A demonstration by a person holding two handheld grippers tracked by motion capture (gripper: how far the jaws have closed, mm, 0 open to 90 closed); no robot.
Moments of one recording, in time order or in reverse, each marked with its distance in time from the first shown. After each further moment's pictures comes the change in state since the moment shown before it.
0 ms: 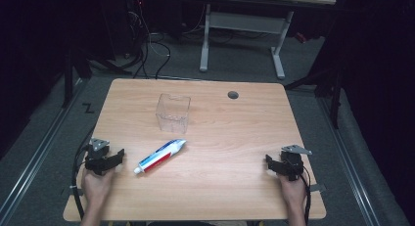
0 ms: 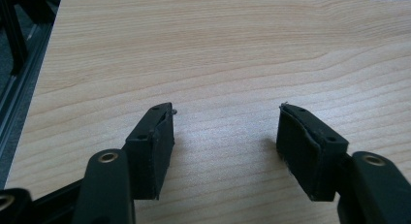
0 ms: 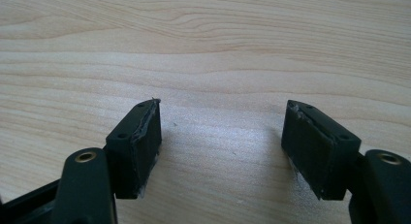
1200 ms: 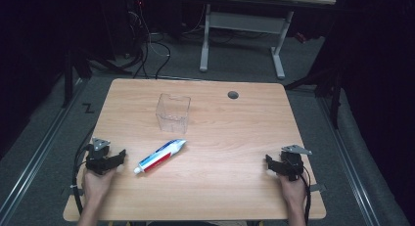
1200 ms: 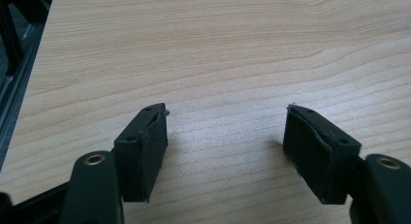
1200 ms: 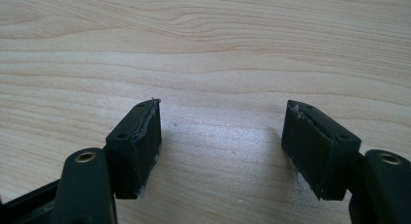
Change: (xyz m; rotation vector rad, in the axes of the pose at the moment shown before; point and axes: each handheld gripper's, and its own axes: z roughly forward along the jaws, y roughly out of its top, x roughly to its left) left arm -0.002 0.001 0.001 0.005 -0.011 0.008; right arm 0.000 0.000 0.000 0.000 0.000 0.000
